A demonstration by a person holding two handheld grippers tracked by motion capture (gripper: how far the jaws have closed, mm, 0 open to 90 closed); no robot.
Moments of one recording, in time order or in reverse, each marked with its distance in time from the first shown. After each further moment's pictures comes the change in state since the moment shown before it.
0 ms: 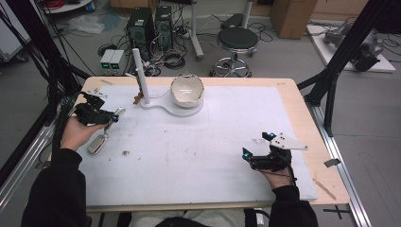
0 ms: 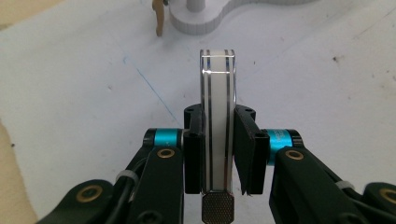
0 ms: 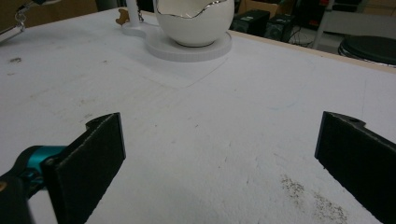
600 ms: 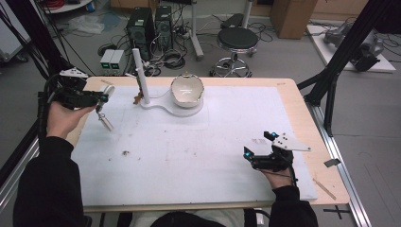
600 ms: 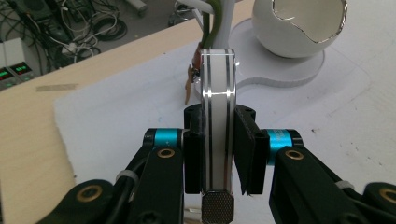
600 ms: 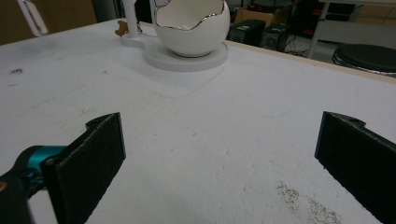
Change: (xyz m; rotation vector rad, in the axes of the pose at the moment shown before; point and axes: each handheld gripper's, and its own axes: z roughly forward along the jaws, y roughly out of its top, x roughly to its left) left arm 0.011 0.031 -0.059 -0.196 0.045 -0.063; right arm 0.000 0.002 -0.005 -0.040 -0.013 0.007
